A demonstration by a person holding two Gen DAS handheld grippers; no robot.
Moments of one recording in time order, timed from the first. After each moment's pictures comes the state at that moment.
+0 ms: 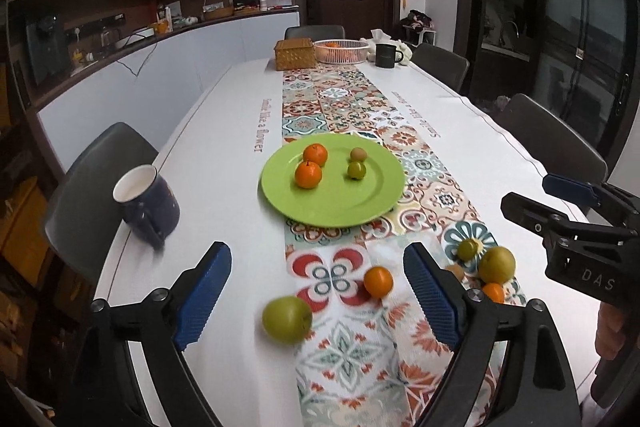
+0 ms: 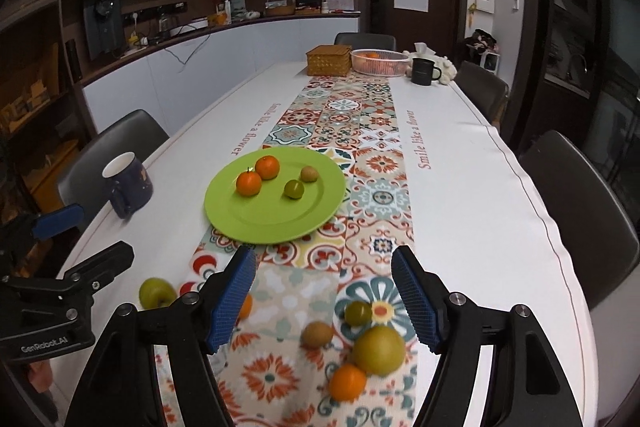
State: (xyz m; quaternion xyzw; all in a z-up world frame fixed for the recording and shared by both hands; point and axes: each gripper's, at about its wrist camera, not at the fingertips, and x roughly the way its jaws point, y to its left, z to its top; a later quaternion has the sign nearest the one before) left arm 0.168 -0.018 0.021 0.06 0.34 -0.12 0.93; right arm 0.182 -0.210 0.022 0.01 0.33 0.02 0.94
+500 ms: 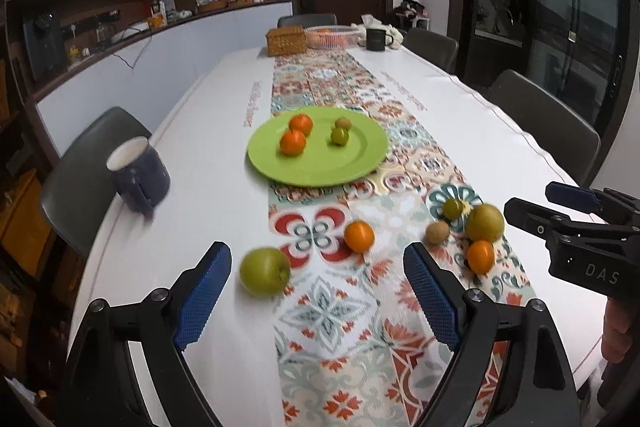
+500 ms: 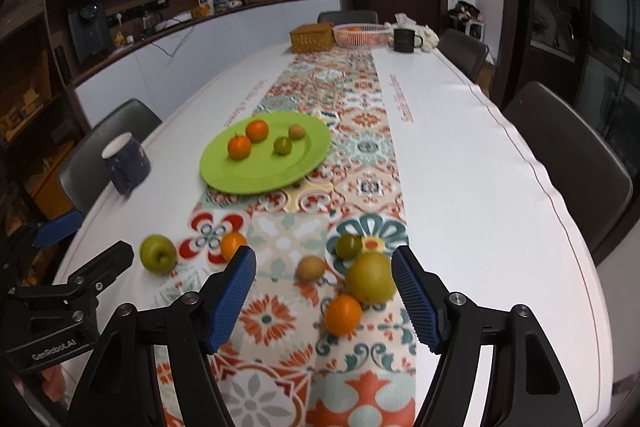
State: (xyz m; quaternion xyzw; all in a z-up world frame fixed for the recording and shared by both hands) left arm 0.133 -0.030 -0.009 0.07 0.36 -0.13 0.92; right arm 0.144 -0.223 -0.009 0.04 0.38 0.00 0.92
